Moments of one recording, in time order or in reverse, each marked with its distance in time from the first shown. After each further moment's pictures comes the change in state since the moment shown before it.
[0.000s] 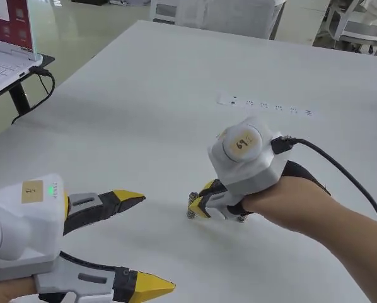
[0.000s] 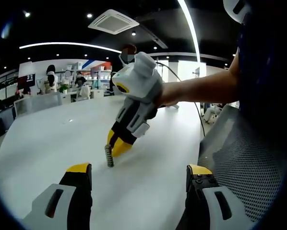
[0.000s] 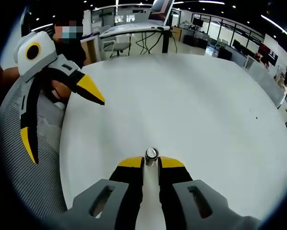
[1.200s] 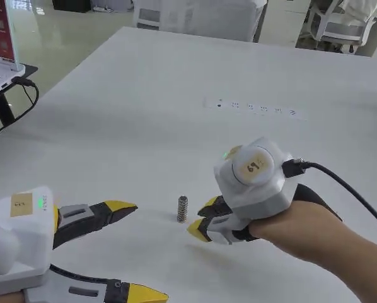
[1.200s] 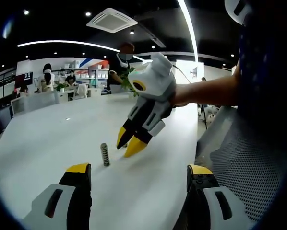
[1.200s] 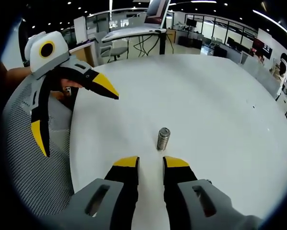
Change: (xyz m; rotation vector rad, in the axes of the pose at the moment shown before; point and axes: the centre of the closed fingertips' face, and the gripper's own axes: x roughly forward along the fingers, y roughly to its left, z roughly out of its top) left arm 0.003 -0.007 -0.001 -0.007 0.011 -0.029; right arm -0.023 0.020 -0.020 0.067 -0.042 -0.007
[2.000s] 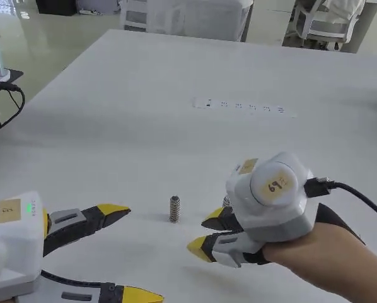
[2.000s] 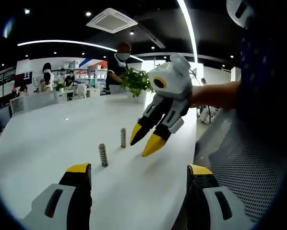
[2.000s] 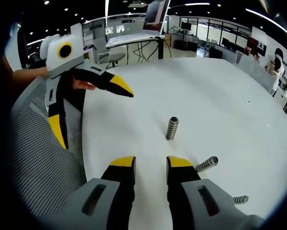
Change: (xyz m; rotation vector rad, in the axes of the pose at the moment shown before) left arm -0.001 0.003 -0.002 -0.007 -0.006 -0.010; right arm -0.029 0.021 -0.013 0.044 -0.050 -0.018
